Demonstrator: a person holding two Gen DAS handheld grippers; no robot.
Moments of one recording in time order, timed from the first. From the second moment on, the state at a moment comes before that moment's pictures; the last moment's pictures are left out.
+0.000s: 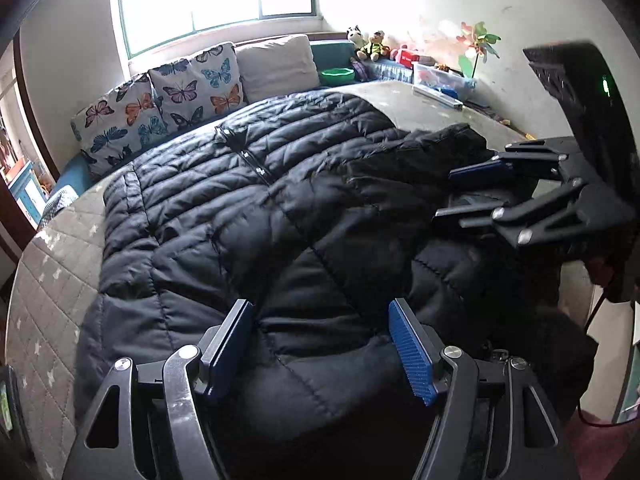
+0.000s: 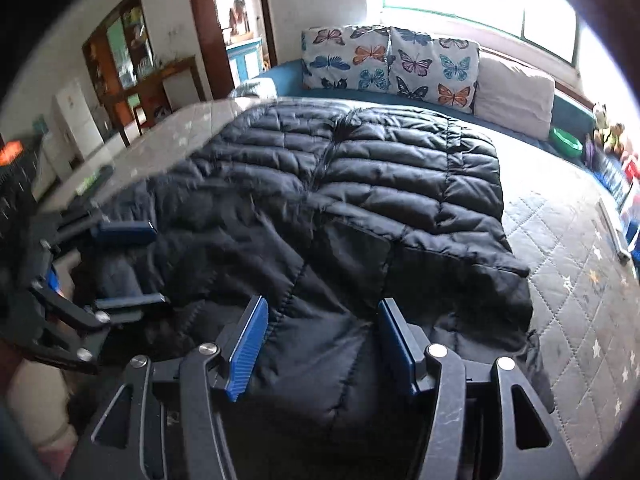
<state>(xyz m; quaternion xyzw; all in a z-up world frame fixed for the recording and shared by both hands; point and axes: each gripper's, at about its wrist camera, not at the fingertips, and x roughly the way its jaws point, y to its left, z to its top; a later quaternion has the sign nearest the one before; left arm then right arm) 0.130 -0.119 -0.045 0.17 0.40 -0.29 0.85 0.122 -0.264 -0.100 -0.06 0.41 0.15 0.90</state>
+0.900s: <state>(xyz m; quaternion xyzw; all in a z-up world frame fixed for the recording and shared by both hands) 0.010 -0.085 -0.036 0.15 0.47 -0.37 0.79 0.034 -0.264 -0.074 -0.19 0.39 0.15 0.89</state>
